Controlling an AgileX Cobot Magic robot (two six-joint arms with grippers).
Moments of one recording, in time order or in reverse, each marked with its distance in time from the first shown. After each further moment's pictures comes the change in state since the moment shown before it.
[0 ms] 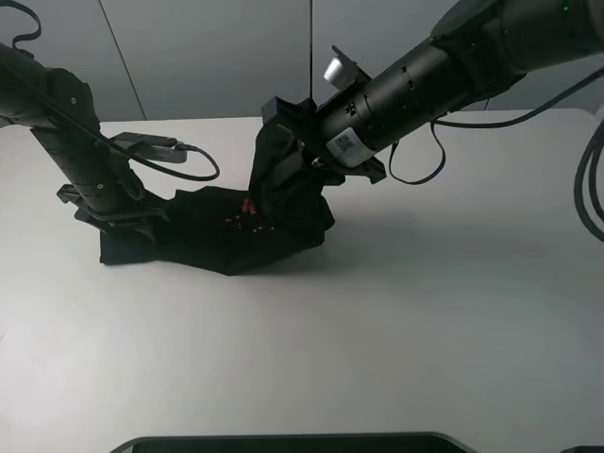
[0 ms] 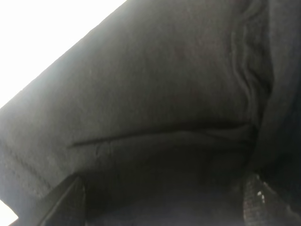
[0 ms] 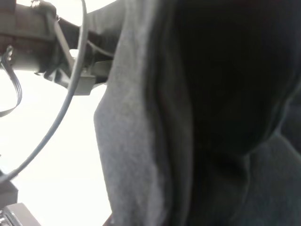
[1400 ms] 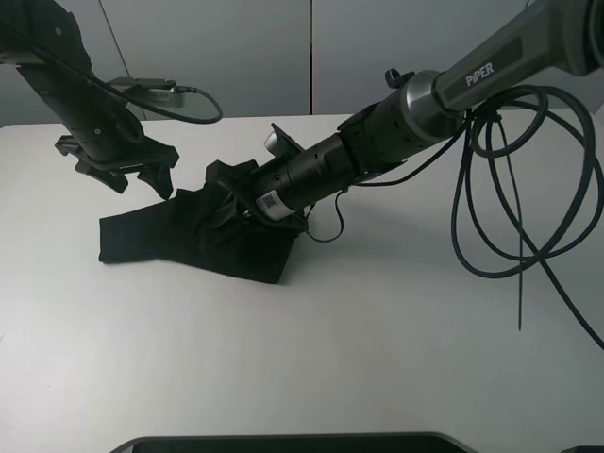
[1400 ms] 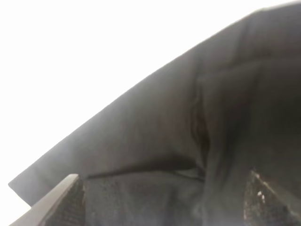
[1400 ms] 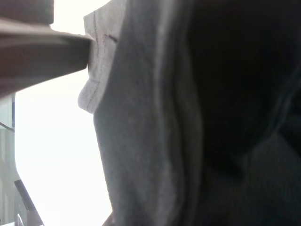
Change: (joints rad) left arm 0.000 -0.056 -0.199 -0.027 0.152 0.002; right arm 0.097 0.389 -0.130 0.512 -0.024 -0.397
